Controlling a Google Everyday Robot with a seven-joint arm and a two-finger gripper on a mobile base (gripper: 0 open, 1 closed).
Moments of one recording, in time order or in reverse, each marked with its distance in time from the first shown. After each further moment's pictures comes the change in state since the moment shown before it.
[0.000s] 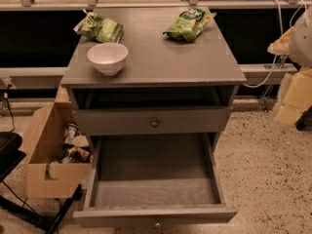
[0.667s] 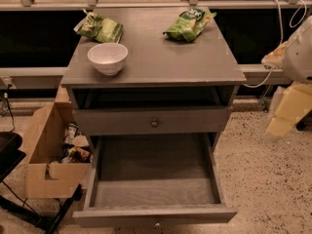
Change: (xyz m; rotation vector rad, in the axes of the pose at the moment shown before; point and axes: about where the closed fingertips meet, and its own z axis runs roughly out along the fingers) arm -0.002 0.011 0.020 -0.018 -0.034 0.009
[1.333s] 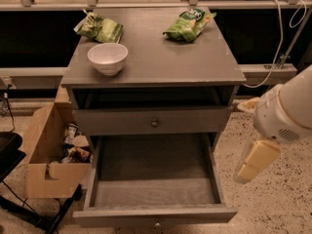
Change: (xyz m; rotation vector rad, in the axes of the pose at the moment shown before) arm 0.006 0.051 0.095 -0.068 -0.107 0.026
